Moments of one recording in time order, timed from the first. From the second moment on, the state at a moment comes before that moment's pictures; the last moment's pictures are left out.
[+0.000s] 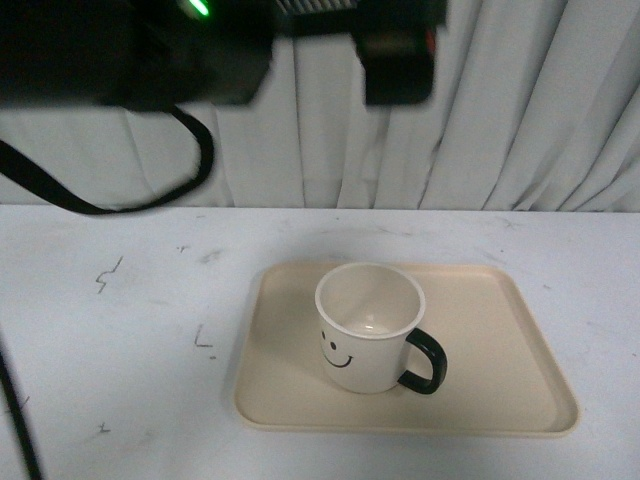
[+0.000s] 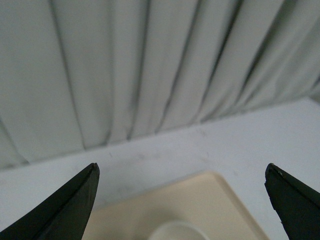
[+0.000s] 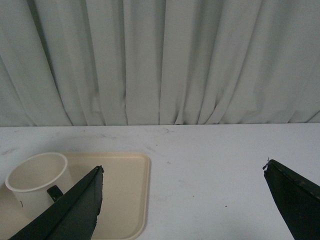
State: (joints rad) left arm -0.51 1.55 0.84 0.54 -0.07 -0.13; right arm 0.00 0.00 0.01 -0.01 0.00 -0.02
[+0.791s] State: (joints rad) left arm -0.17 0.95 0.16 0.80 -0.18 -0.01; right arm 0.00 0.00 0.01 -0.01 0.00 -0.01
